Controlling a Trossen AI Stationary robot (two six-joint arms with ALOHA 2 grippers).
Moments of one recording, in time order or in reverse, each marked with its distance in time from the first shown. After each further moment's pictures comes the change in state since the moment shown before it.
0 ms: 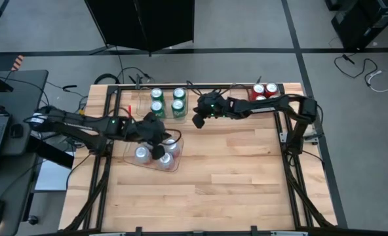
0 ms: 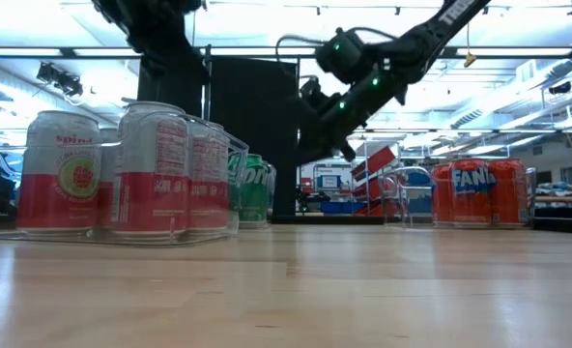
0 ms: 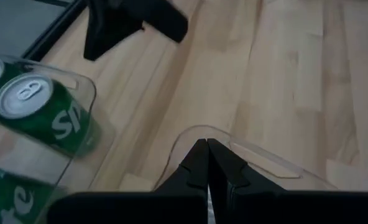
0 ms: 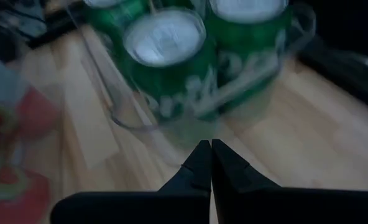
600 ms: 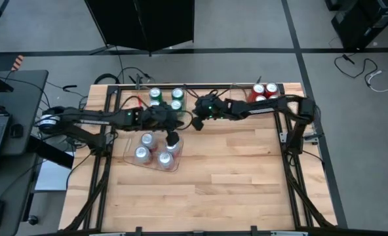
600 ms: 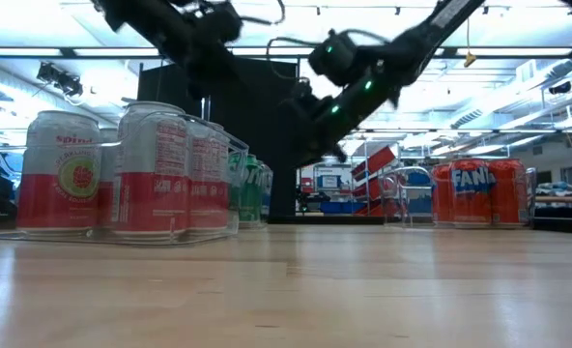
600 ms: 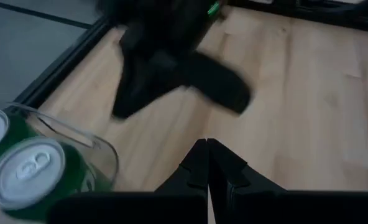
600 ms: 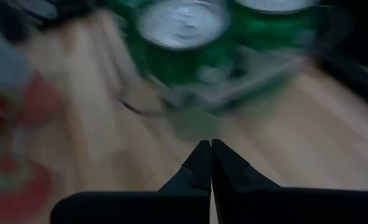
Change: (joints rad) left arm 0.229 0.166 0.000 0.282 0.138 0.133; right arm 0.026 0.049 0.031 0.008 -0.002 -0.055
